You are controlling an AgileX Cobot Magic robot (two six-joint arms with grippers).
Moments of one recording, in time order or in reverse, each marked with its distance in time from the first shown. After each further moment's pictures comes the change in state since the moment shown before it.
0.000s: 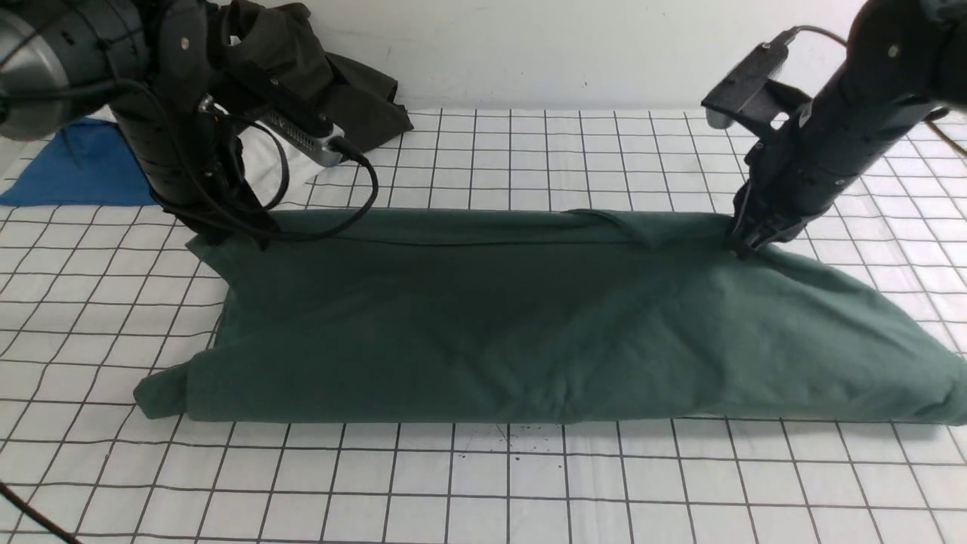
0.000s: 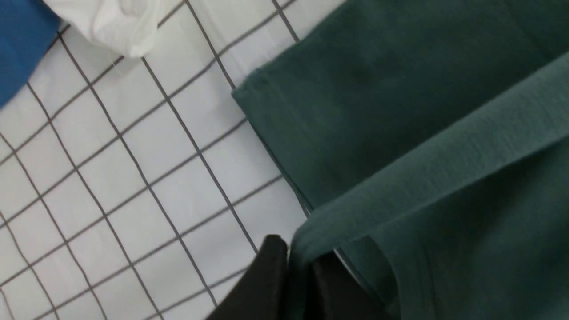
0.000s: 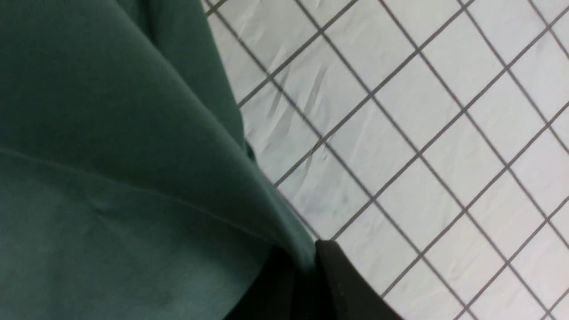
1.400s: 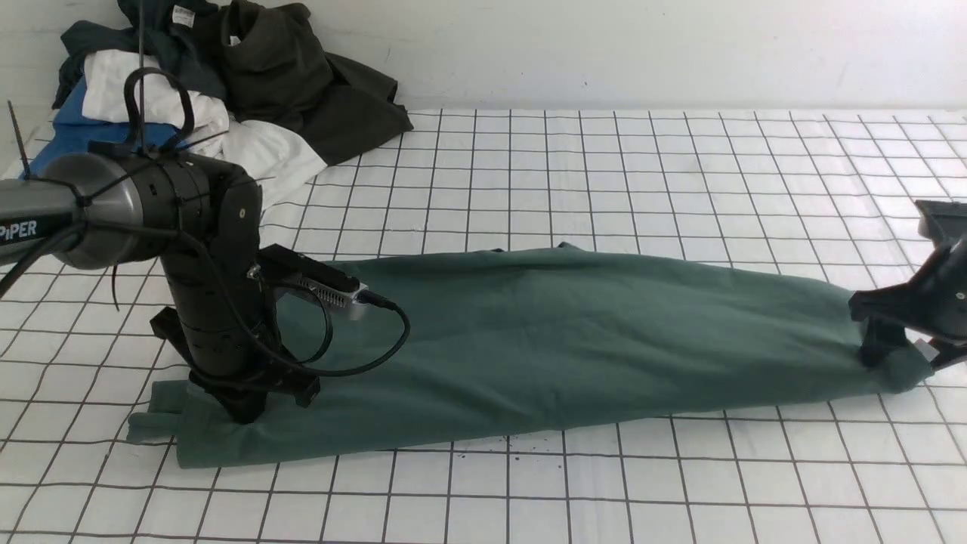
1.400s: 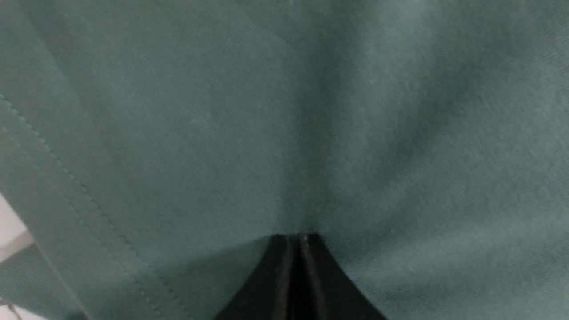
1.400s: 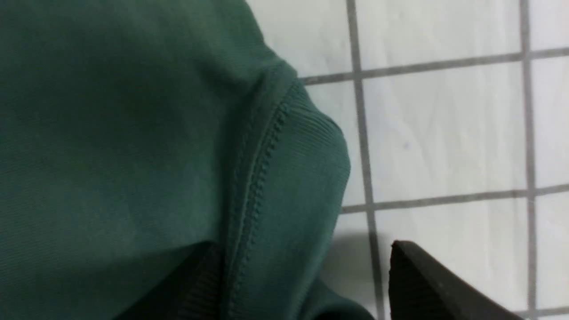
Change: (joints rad) right arm -0.356 0.079 0.293 0.005 -0.148 0.586; left arm -0.051 0.001 0.393 -0.175 -0.047 -0.154
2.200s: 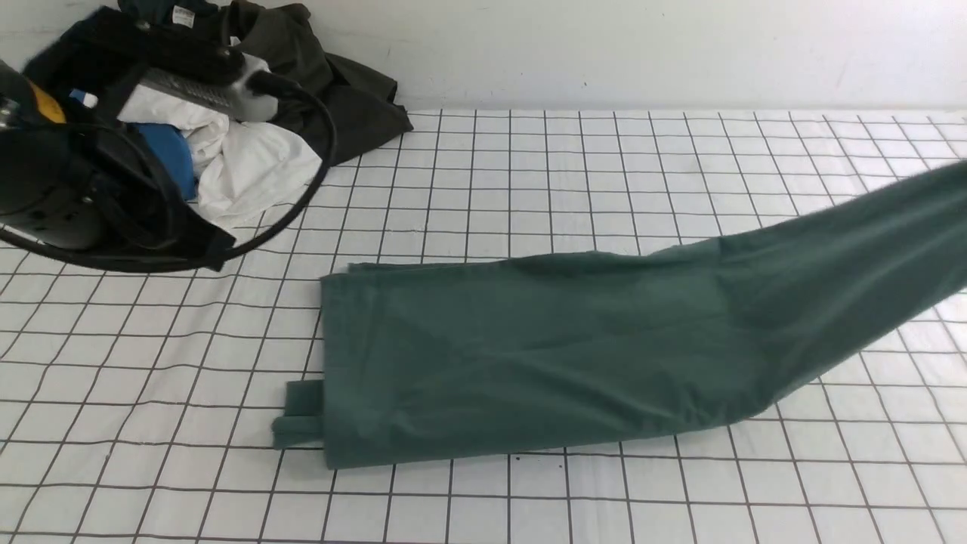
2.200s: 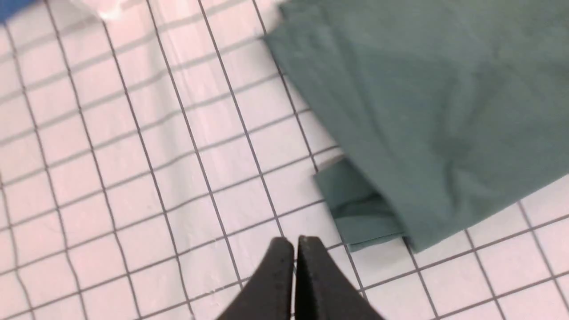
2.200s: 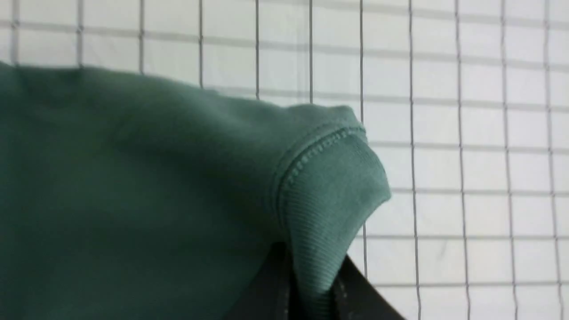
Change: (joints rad) right arm 0.032 -0.428 -0.262 -0.082 0.251 -0.134; left arm 0.000 -0.661 0.016 -0.075 0.039 0.010
